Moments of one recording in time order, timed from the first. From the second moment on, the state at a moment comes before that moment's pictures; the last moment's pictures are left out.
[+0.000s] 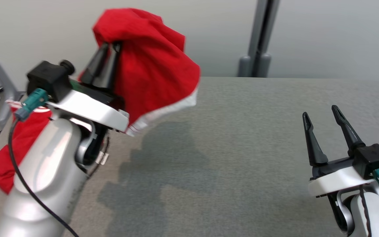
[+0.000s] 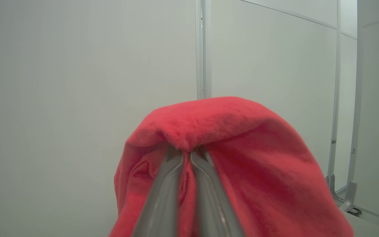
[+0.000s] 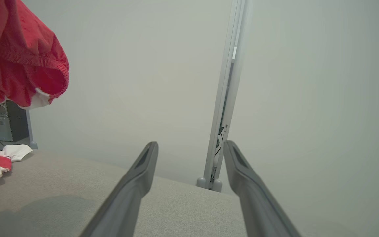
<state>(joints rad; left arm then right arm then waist) -0.69 0.28 -0.47 0.35 -0.60 -0.06 -0.26 -0.24 -0.09 0.05 0.21 0.01 0.13 -0.26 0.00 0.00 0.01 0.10</state>
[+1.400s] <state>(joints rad) -0.71 0.05 -0.50 0.79 -0.33 -0.03 -0.26 -0.32 -0.05 0.04 0.17 0.07 0.13 -0.26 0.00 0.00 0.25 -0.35</state>
